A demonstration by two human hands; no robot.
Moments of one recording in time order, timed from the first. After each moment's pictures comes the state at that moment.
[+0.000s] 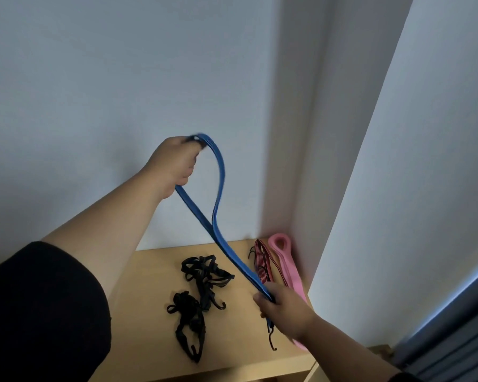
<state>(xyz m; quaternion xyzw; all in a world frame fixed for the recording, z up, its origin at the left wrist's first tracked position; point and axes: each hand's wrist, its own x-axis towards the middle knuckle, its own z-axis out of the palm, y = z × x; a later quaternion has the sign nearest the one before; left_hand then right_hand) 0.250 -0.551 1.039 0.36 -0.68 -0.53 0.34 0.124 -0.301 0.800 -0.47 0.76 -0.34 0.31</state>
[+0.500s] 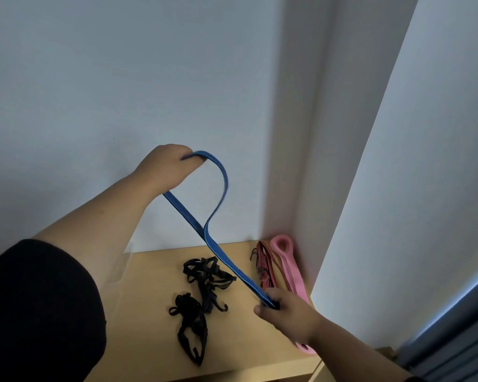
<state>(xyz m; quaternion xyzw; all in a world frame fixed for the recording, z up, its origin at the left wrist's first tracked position) 0.271 -0.572 1.032 0.36 -0.87 -0.21 0.28 0.116 -0.296 0.801 -0.50 0.72 -0.33 0.34</state>
